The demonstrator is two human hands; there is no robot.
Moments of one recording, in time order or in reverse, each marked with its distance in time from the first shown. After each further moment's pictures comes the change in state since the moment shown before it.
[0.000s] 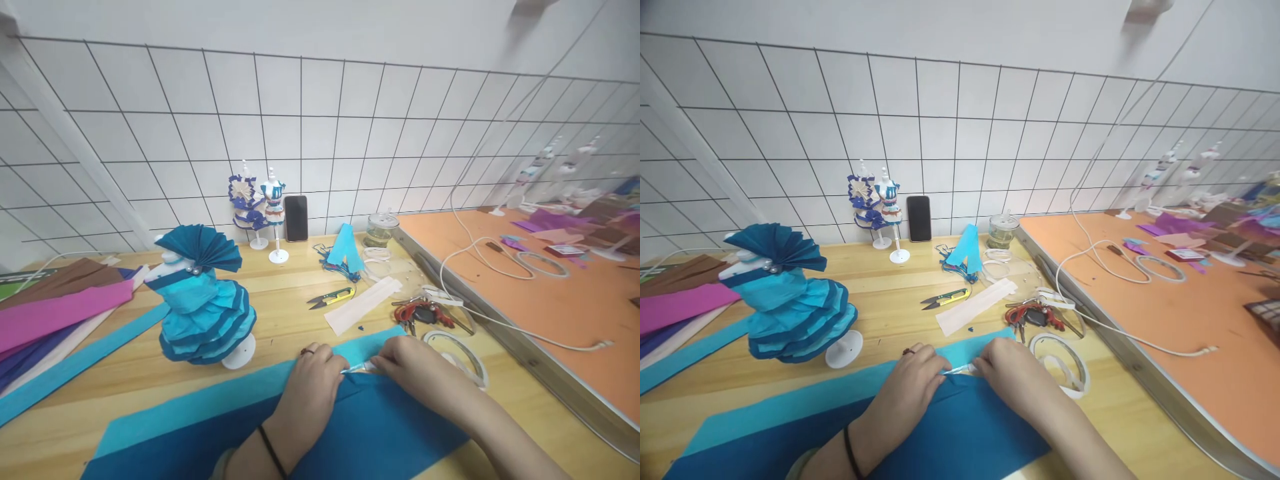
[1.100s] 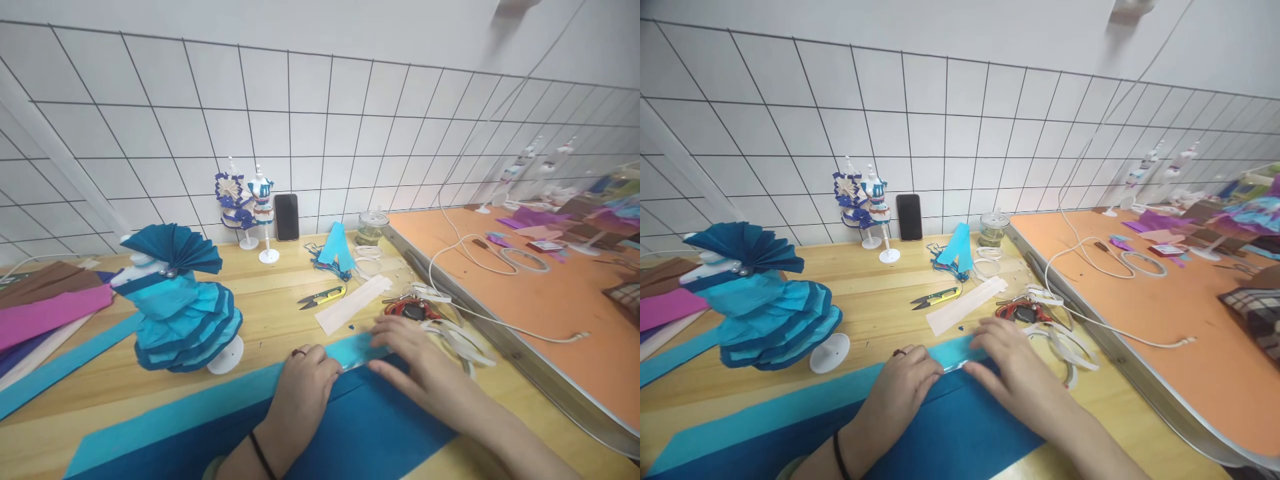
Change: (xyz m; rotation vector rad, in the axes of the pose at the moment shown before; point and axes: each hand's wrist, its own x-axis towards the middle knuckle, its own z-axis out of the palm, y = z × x) left_hand 0.005 0.005 0.001 0.029 0.016 -0.014; right_hand -0.009 0.036 0.003 0.006 0.323 -0.447
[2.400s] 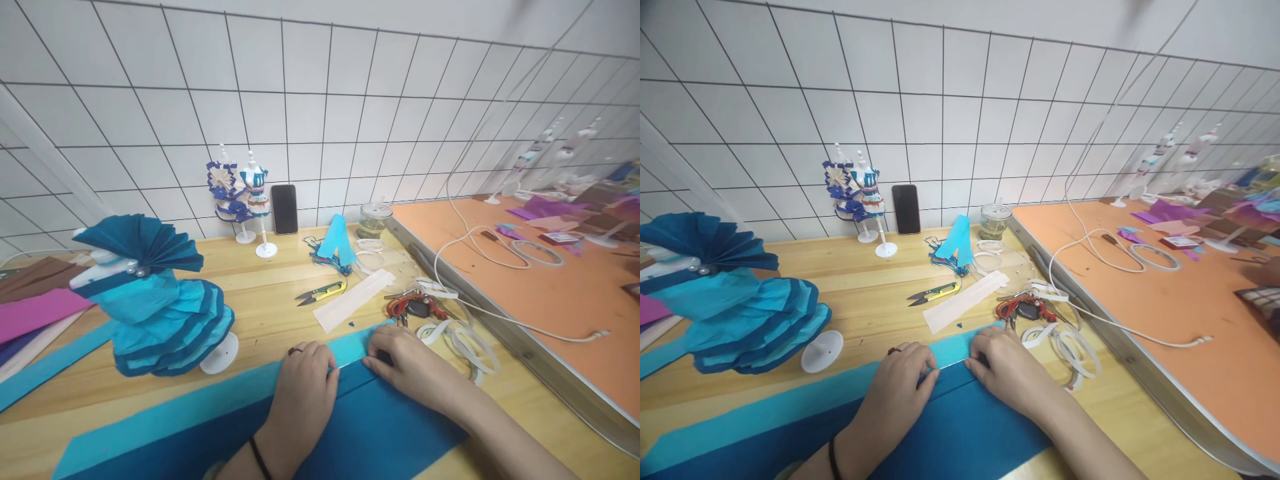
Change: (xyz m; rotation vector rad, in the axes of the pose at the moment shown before) left_hand 0.007 0.008 0.005 -0.071 0.066 -0.168; right_hand 0.015 0.010 0.023 0.066 -0.197 0.135
